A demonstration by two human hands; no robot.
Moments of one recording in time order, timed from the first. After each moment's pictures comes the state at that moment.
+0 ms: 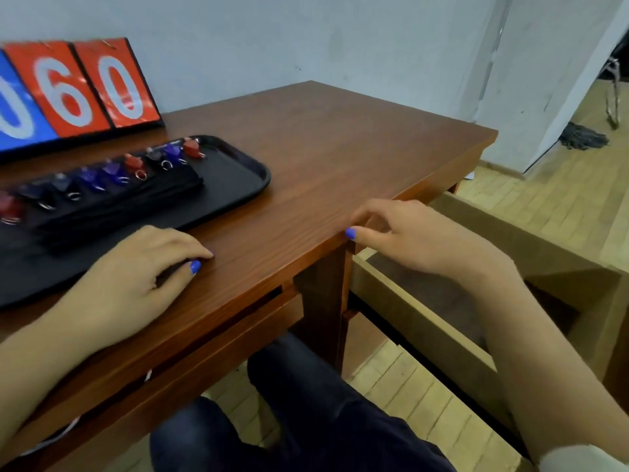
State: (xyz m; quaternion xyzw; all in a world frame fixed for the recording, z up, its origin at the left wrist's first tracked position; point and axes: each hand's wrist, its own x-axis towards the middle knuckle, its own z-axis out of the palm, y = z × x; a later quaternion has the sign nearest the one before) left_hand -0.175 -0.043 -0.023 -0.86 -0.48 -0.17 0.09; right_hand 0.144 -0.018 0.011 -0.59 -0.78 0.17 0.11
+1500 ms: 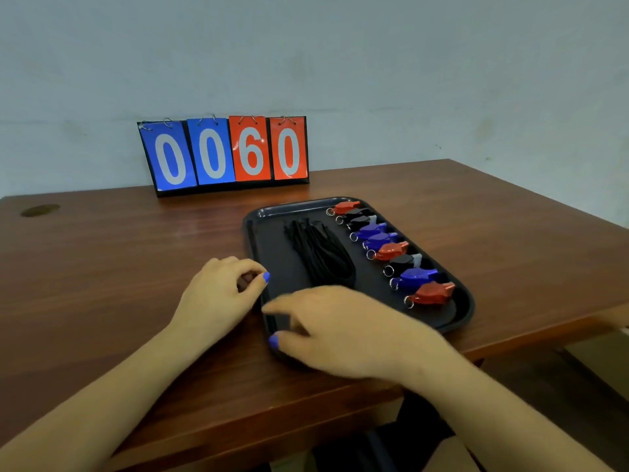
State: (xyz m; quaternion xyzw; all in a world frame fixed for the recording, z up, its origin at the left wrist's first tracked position) left_hand -0.217 -0.022 -0.015 -0.62 -0.73 -0.29 0.02; right_hand -0.028 -0.008 0.042 -0.21 -0.97 0.12 0.03
